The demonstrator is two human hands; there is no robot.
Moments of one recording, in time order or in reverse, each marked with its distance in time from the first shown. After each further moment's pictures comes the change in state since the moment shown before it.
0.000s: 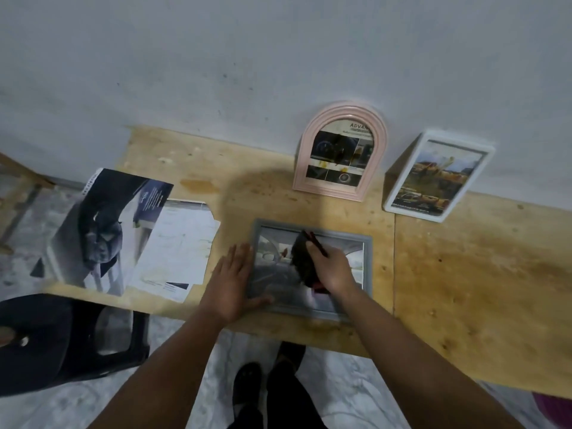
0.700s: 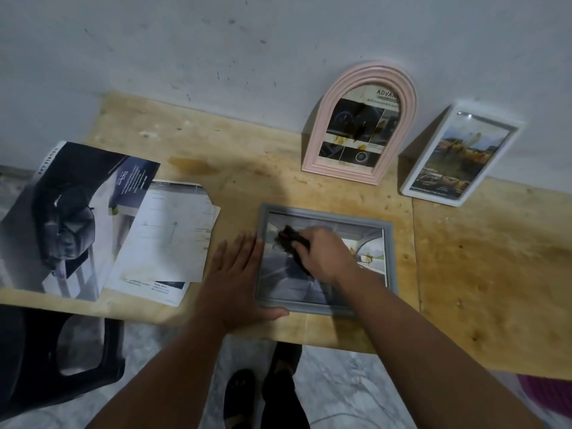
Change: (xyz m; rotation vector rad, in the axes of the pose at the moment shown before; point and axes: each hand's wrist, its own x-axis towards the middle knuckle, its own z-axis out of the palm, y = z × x) left_hand 0.007 -0.026 0.032 0.109 0.155 0.179; right_hand 0.035 0.001 0.056 -0.763 -0.053 -0.390
